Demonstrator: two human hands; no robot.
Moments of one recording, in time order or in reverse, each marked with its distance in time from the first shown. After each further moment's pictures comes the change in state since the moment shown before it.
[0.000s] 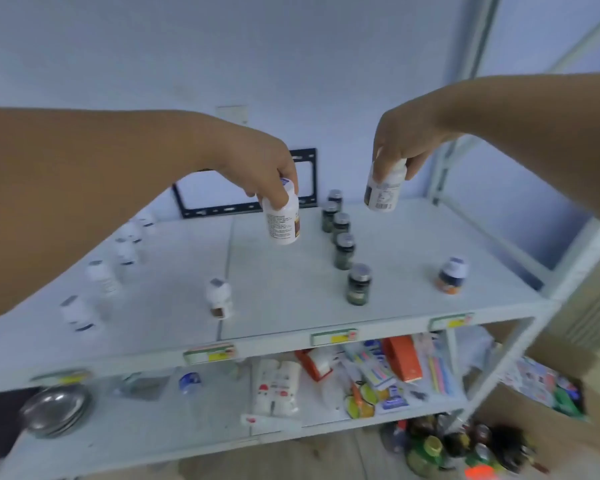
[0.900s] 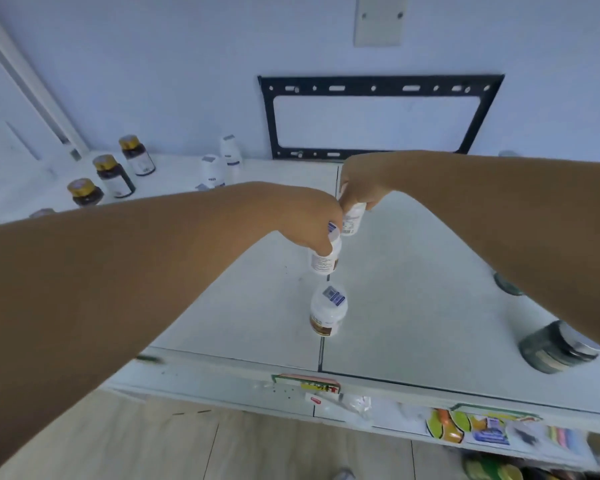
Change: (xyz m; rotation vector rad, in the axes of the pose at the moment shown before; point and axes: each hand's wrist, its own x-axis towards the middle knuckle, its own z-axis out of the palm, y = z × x) left_hand 0.102 -0.212 0.169 -0.107 -0.197 -0.099; right_hand 0.290 -0.187 0.195 -0.146 -0.287 -0.229
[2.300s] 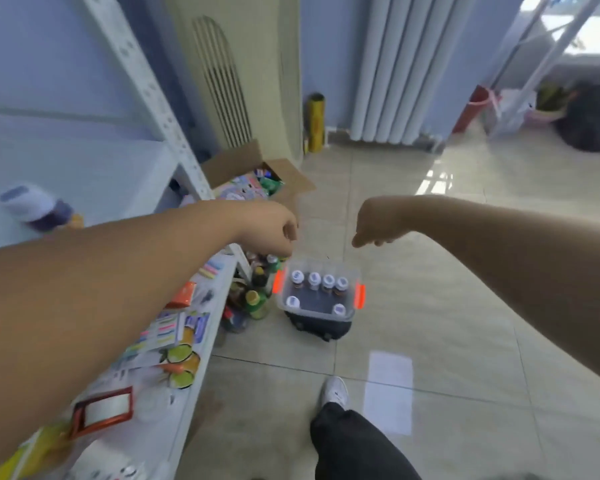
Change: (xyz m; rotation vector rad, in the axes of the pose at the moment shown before) left_hand 0.055 0.653 0.186 0.547 -0.406 1.139; right_hand -0.624 0.314 0.422 0.910 0.053 1.307
